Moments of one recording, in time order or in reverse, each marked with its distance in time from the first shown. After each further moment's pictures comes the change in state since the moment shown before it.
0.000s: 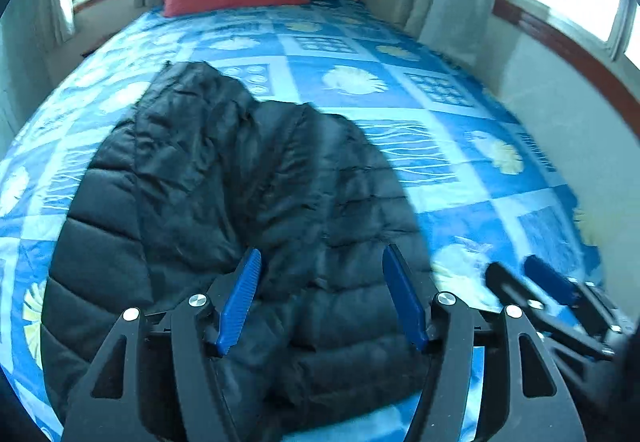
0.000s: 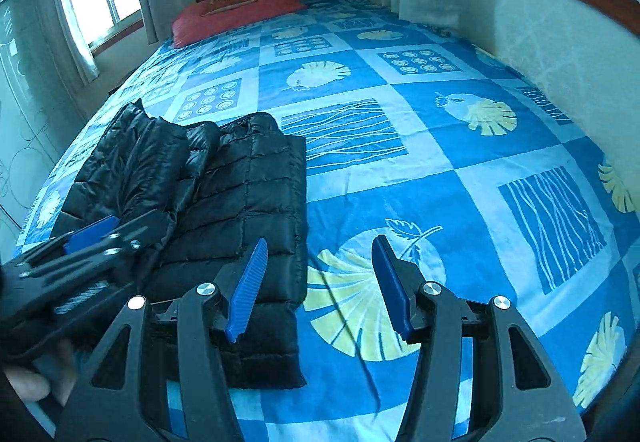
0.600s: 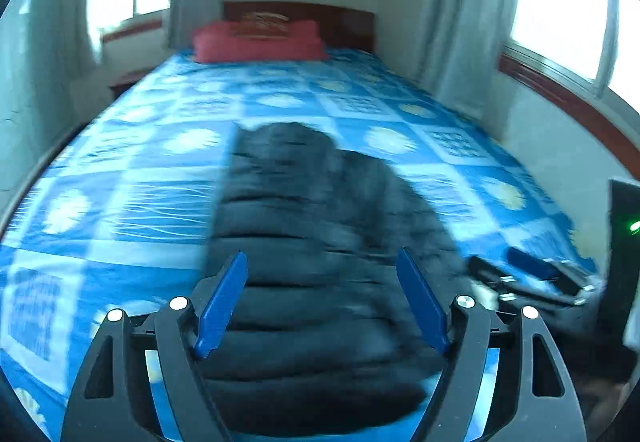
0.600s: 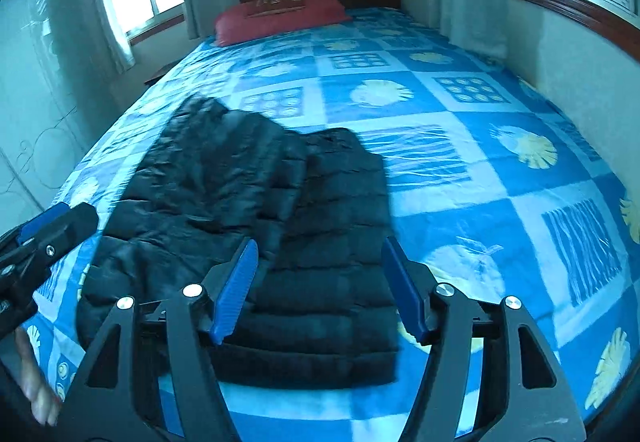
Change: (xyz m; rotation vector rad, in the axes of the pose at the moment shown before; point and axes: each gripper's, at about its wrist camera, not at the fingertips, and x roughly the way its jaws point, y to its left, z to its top) left arm -0.092 0.100 -0.015 0.000 -0.211 0.096; right arm -0.008 0.092 0.008 -0.114 -0.023 0.109
